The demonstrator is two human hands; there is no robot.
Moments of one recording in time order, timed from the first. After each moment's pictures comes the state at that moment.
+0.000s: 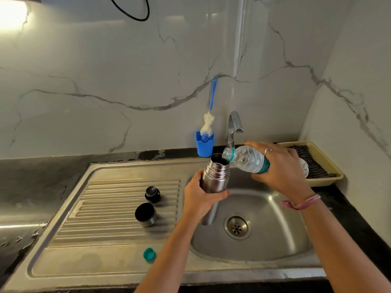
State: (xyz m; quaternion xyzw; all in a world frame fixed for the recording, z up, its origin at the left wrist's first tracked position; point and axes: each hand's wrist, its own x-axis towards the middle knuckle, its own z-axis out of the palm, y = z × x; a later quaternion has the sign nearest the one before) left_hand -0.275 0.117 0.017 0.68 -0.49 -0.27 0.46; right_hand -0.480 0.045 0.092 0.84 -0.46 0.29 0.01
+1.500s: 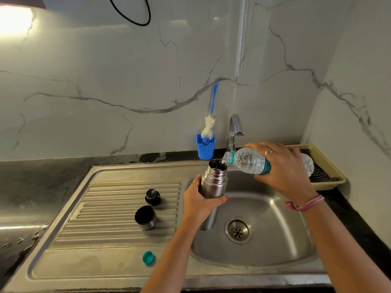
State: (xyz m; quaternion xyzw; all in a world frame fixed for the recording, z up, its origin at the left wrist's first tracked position) left_hand -0.277 0.120 0.015 0.70 -0.47 -0.28 0.47; right_hand -0.488 0.033 0.091 0.85 -0.44 0.27 0.10
